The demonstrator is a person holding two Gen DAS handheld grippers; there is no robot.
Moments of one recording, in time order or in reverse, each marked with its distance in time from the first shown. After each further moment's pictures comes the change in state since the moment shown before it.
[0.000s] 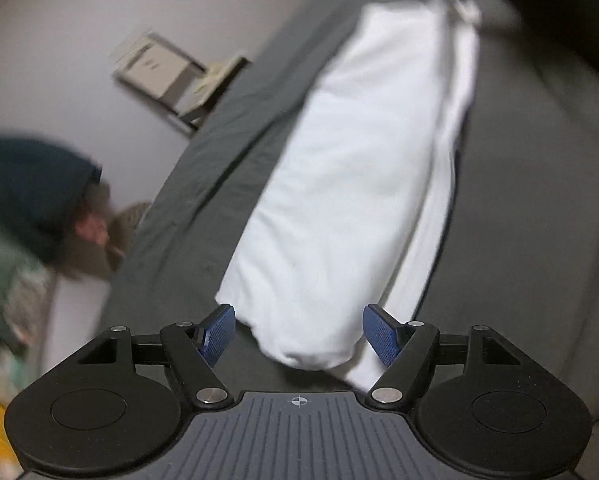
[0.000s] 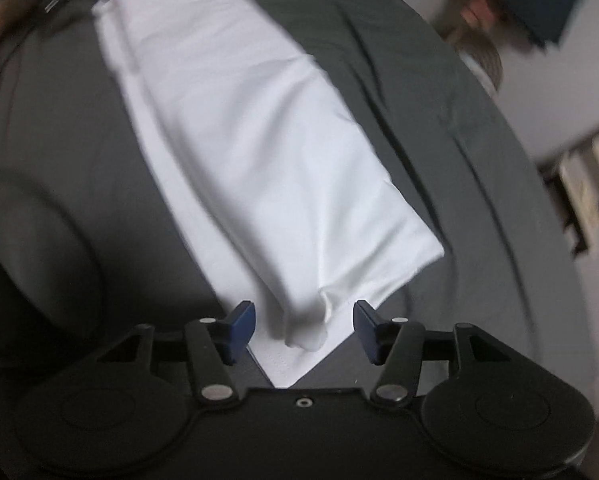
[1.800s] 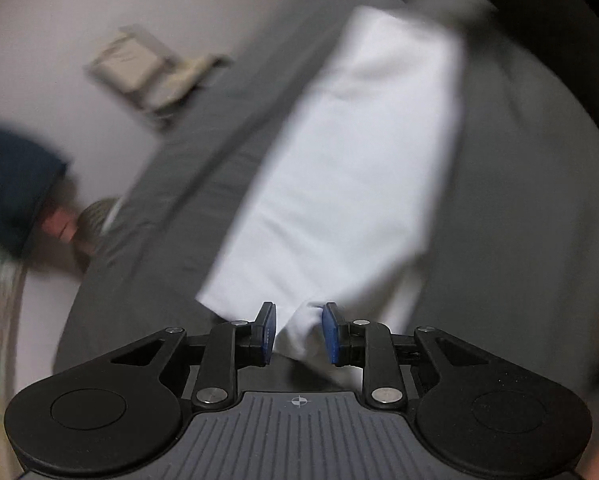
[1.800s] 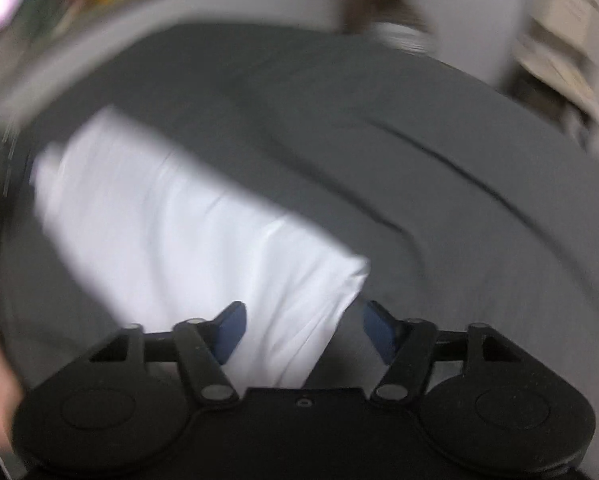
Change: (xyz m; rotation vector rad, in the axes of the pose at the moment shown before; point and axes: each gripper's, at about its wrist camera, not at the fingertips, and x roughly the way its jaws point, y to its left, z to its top) left arm -0.012 0.029 -0.010 -0.191 -0.030 -0.142; right arm 0.029 -0.150 -0.027 0.740 -0.149 0.247
